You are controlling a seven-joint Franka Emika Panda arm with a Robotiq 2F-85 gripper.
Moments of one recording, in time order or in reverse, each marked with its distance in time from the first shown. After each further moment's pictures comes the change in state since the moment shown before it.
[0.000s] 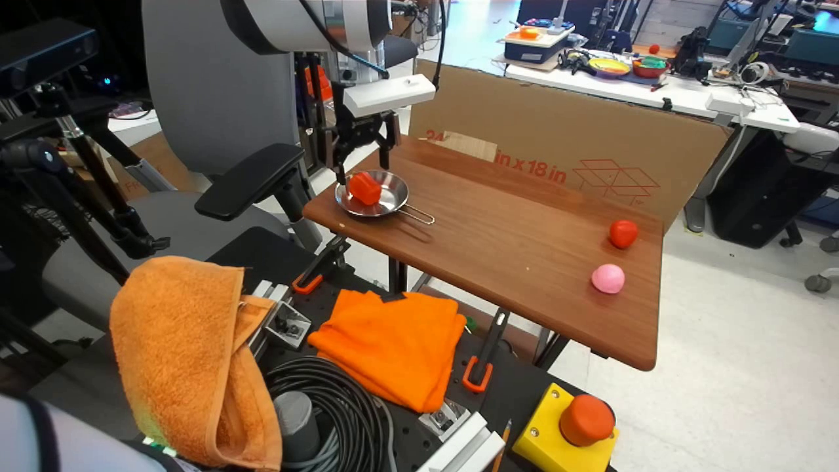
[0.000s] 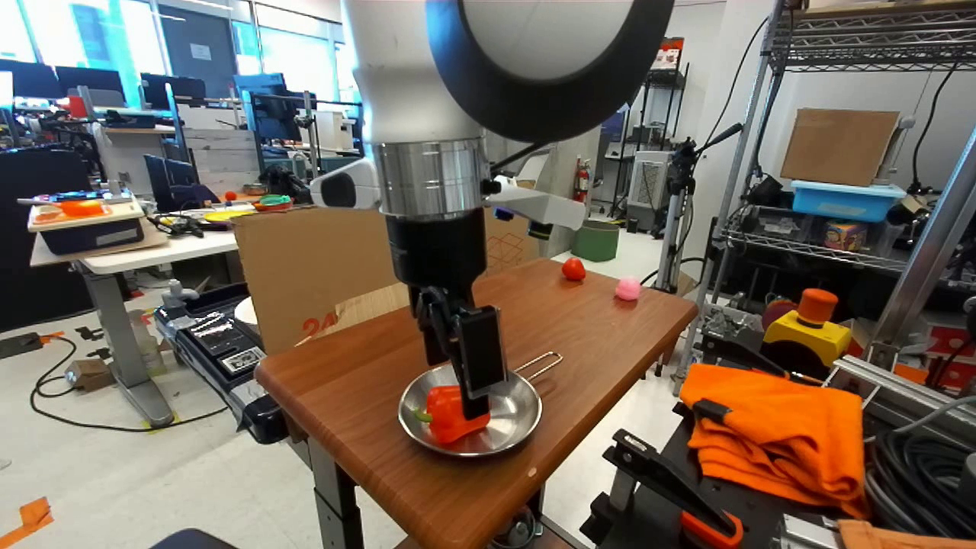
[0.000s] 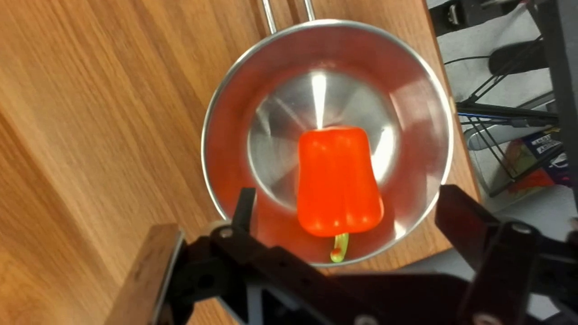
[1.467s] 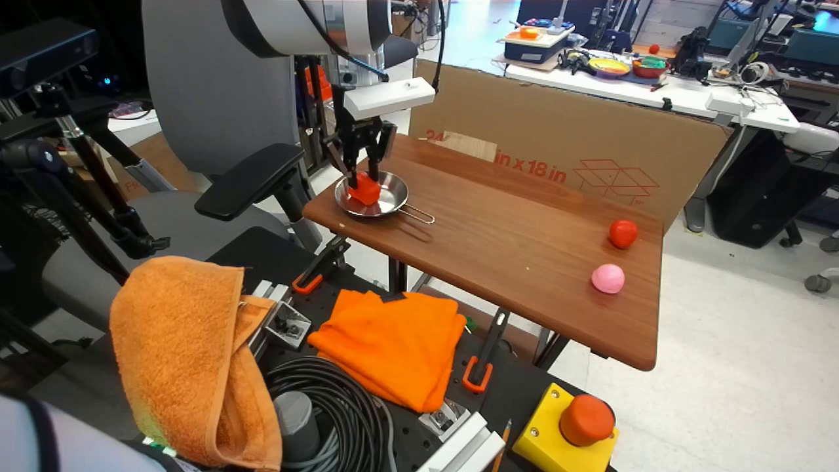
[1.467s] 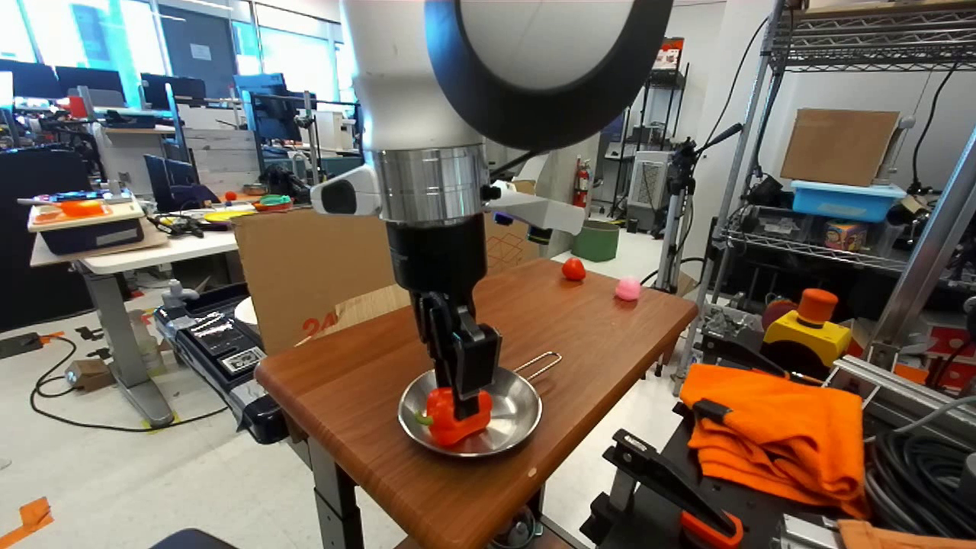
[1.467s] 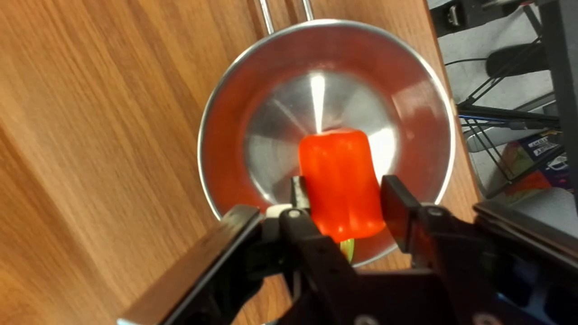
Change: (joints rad) arm 0.000 0.010 0.000 0.004 0.000 0.000 -0.007
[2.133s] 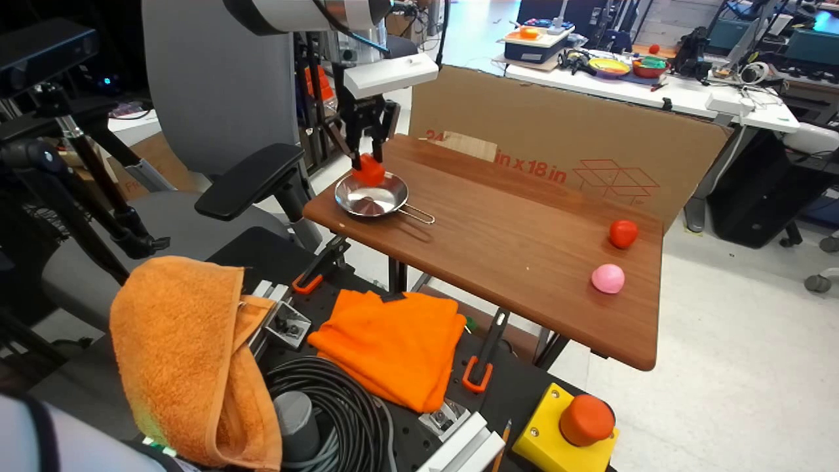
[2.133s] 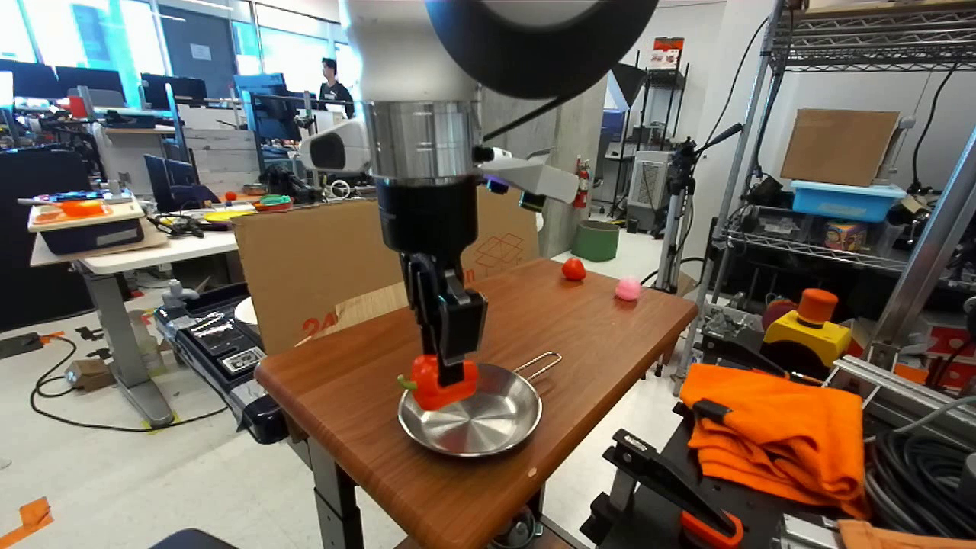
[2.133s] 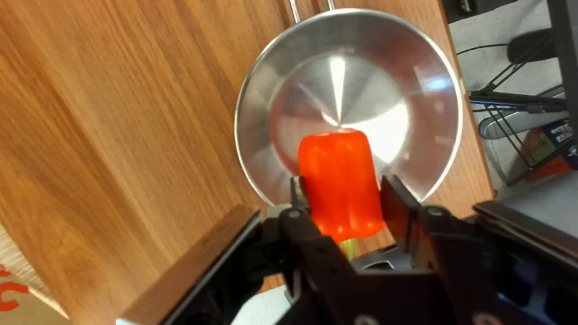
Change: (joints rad) arm 0.002 -0.058 -0.001 -0.001 0.000 0.000 0.021
